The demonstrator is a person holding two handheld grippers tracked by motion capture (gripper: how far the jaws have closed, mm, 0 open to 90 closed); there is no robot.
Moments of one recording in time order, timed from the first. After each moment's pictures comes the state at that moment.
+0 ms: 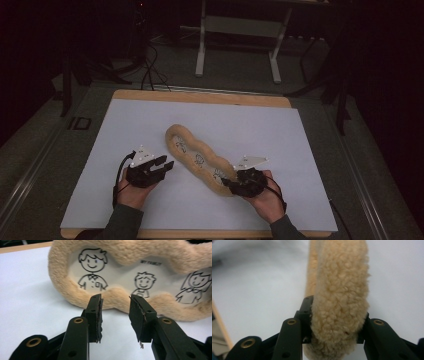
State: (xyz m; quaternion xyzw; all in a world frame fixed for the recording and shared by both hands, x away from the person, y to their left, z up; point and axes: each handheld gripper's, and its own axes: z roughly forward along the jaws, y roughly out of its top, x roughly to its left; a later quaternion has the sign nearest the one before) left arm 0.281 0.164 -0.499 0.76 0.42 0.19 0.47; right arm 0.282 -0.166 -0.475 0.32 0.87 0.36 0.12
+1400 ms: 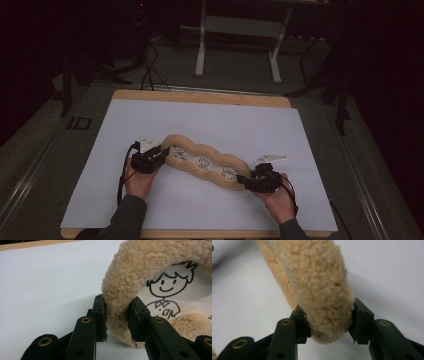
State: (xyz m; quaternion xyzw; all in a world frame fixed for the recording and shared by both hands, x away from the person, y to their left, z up) left arm 0.325 0.162 -0.517 0.72 0.49 0.24 0.42; right arm 0.295 -0.210 -0.490 0.44 0.81 0.37 0.08
